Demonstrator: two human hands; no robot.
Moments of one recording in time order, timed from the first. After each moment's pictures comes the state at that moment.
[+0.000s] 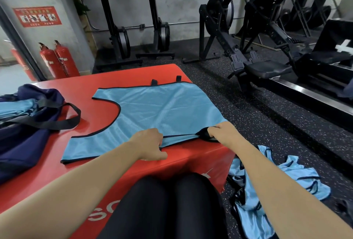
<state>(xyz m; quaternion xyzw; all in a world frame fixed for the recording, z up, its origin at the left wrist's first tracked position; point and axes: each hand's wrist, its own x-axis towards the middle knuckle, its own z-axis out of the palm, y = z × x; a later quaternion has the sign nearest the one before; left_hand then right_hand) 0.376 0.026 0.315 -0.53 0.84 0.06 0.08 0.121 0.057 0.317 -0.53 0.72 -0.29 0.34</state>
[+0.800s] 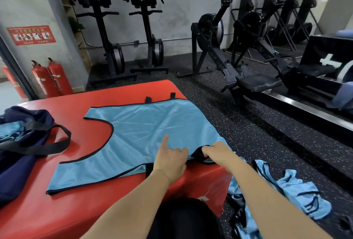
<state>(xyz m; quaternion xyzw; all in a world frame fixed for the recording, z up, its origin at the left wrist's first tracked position) 0.295 0.028 0.298 -0.47 0.87 -0.14 0.05 0.123 0.047 0.316 -0.48 0.73 -0.28 0.39</state>
